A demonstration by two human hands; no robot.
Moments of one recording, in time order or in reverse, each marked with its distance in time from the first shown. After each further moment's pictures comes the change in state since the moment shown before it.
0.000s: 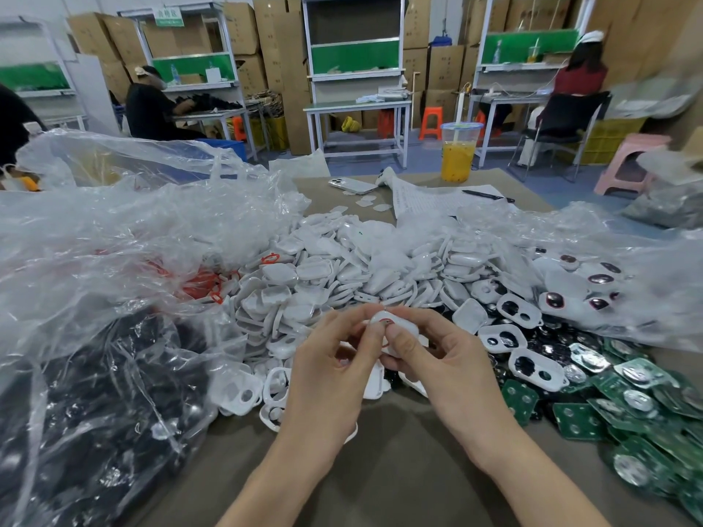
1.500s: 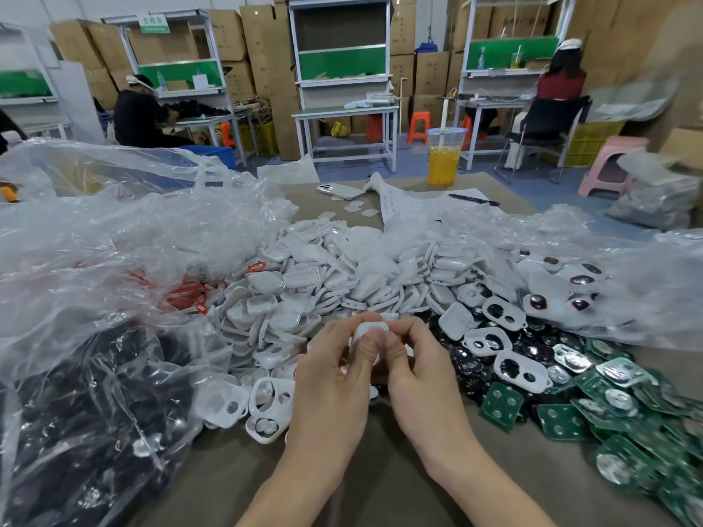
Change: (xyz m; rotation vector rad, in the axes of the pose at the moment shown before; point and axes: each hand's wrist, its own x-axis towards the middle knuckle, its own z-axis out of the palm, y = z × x) left_hand -0.003 0.000 0.014 0.075 0.010 0.061; right_hand 0.002 0.023 0.014 -0.250 0.183 -0.057
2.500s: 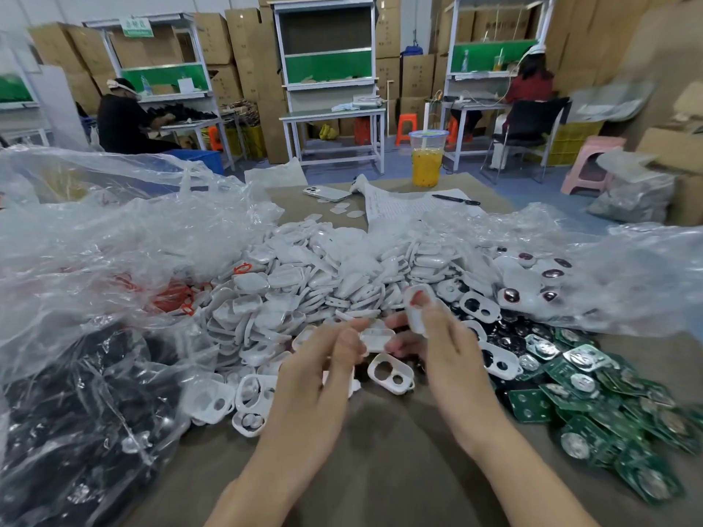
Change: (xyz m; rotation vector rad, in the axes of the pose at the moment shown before) left_hand -0.010 0.003 -0.013 0.063 -0.155 0.083; right_hand 0.007 -0.013 -0.045 0.075 0.021 0.001
